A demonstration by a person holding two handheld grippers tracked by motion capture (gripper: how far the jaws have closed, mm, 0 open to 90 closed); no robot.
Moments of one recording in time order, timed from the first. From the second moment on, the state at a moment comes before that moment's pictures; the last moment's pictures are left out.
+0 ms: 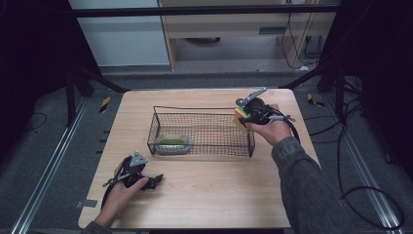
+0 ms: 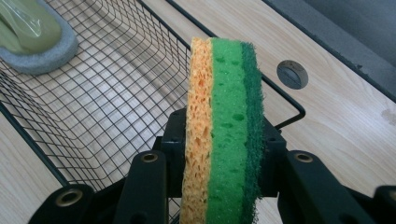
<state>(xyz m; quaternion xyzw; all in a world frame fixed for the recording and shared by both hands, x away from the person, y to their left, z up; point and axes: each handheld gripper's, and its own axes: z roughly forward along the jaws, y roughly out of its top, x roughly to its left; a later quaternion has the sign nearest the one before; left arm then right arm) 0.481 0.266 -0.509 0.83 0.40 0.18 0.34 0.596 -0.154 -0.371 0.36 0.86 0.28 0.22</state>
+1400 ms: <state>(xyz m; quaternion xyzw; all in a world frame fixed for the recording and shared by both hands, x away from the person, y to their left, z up) 0.481 0.266 -0.509 0.83 0.40 0.18 0.34 0.613 -0.148 -0.417 0.37 0.87 0.25 0.20</state>
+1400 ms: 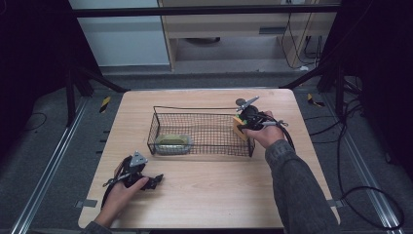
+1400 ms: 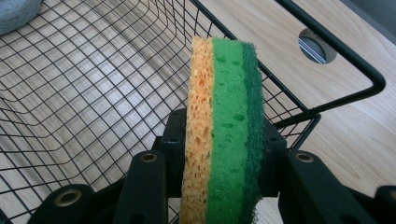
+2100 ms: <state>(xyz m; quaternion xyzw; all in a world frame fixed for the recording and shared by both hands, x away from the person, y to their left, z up) 0.481 0.266 -0.509 0.83 0.40 0.18 0.34 0.615 -0.143 -0.423 0.37 0.88 0.23 0.20</state>
